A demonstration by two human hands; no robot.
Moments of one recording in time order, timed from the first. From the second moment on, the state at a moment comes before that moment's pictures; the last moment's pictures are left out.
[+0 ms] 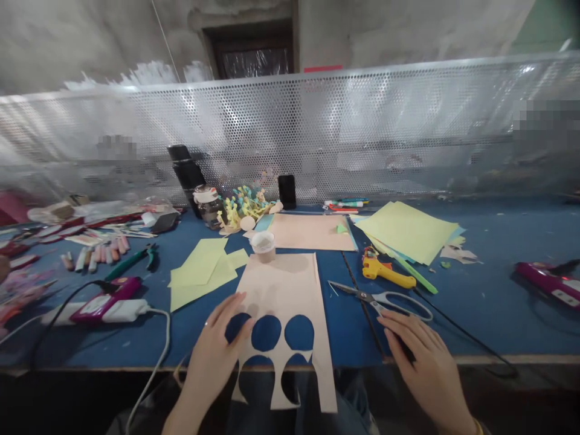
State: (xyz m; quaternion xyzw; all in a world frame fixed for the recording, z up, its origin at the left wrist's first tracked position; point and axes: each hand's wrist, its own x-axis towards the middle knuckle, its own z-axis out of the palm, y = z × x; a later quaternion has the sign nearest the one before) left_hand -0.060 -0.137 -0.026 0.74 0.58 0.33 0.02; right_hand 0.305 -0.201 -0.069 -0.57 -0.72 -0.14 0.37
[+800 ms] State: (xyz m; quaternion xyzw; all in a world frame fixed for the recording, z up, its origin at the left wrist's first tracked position) left_hand -0.047 -0.018 0.051 0.79 0.56 0.23 0.09; right_hand 0.244 -0.186 -0.013 -0.49 -0.79 -0.05 0.38
